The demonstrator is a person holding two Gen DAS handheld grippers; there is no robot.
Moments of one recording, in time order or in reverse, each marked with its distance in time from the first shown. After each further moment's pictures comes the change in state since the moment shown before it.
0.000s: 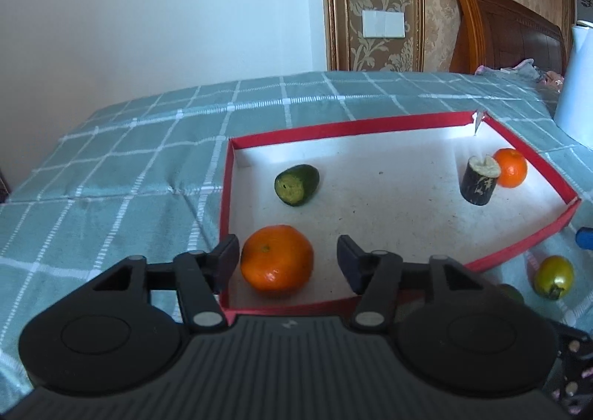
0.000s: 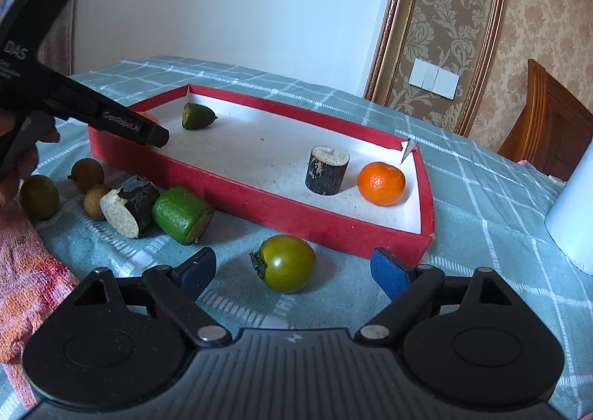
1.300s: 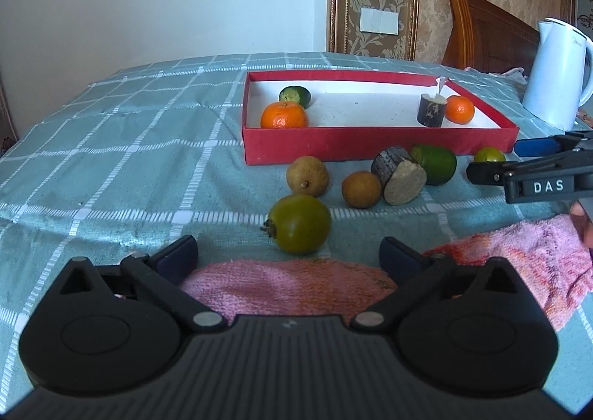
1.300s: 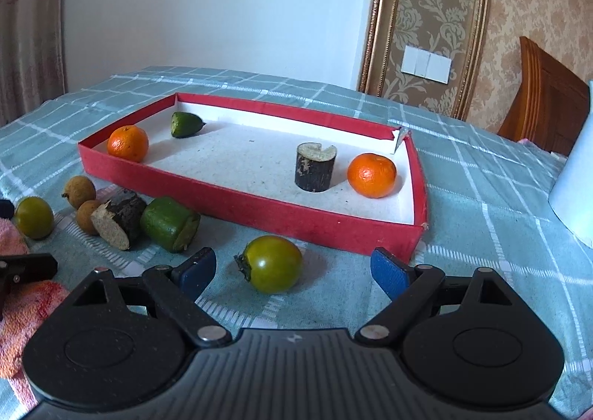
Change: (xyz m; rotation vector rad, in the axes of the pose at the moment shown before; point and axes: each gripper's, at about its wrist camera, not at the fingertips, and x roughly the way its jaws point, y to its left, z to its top) left arm -0.086 0.003 -0.098 -0.080 0.008 -0.026; right arm 0.004 -0.019 0.001 0.100 0.000 0.016
